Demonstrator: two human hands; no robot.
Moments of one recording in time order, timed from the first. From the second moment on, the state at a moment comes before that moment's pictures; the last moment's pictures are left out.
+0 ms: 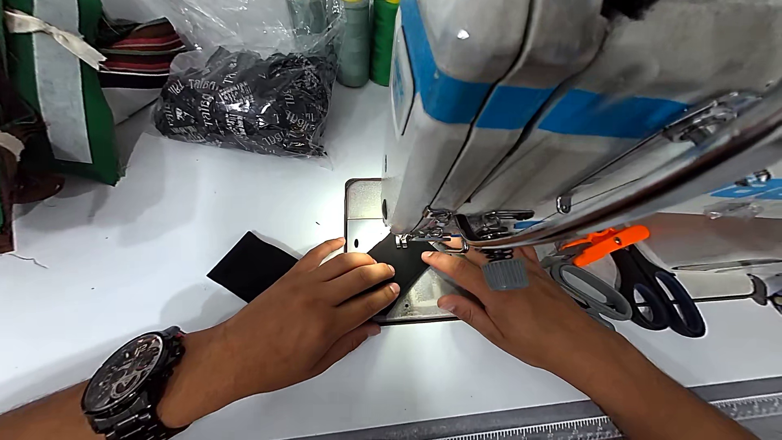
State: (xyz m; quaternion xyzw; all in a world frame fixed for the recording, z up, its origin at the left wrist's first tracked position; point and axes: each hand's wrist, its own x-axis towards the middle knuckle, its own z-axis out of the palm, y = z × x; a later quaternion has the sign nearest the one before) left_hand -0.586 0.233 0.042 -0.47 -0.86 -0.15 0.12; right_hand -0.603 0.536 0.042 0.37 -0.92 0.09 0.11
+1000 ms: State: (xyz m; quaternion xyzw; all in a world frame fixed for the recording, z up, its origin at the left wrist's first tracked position) left_hand -0.574 0.256 0.051 -0.39 -0.90 0.01 0.22; right_hand -0.603 0.524 0.044 0.33 -0.93 0.09 0.09
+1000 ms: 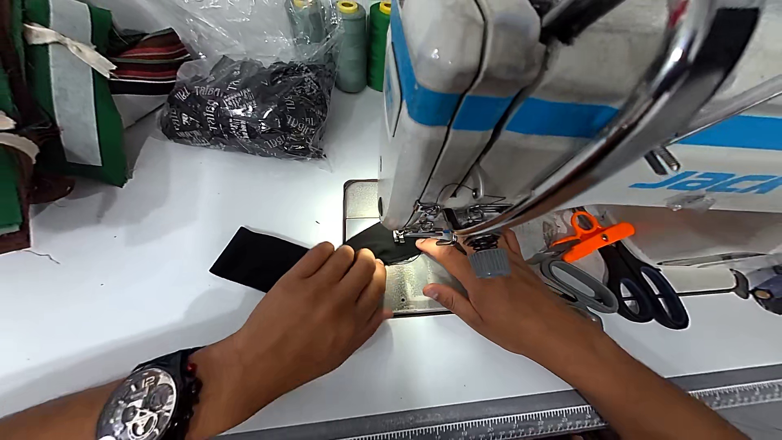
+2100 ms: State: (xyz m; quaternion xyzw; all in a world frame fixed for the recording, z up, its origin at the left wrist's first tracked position) left_hand -0.610 0.229 0.043 -0.43 -0.89 -0.14 0.11; right_hand -0.596 0.528 0.039 0.41 -0.90 0.14 0.09
